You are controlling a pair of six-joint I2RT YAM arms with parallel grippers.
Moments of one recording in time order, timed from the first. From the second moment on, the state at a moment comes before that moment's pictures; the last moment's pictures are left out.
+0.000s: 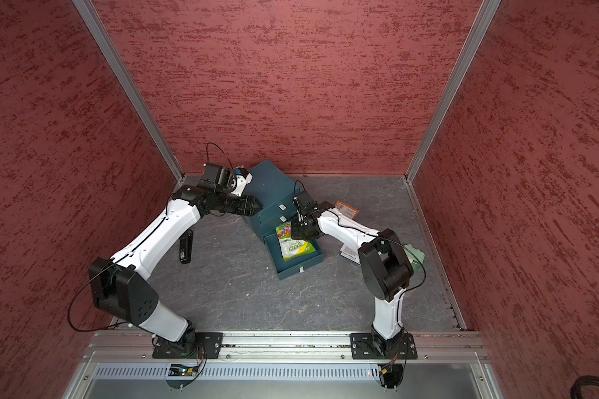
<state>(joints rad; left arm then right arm) -0.33 1.58 1.50 -0.82 0.29 -0.11 0.58 1.86 1.45 -0.73 -0.18 0.55</state>
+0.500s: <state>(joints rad) -0.33 1.58 1.50 -0.82 0.29 -0.11 0.53 1.50 1.25 -0.88 -0.12 0.57</state>
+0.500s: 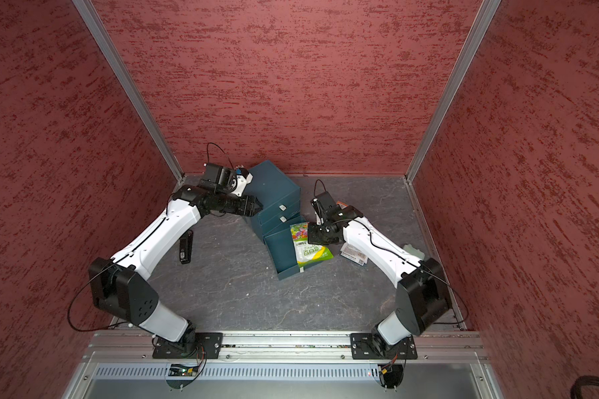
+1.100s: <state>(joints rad) -0.35 1.58 1.50 -0.81 0.29 -0.10 0.39 1.19 0.86 -1.00 0.05 0.65</state>
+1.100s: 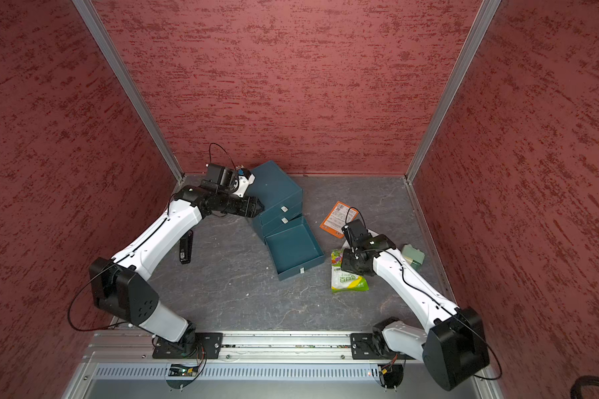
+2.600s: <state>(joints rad) -0.37 1.62 1.56 -0.85 0.25 -0.05 0.67 1.32 0.74 -0.61 0.01 0.72</state>
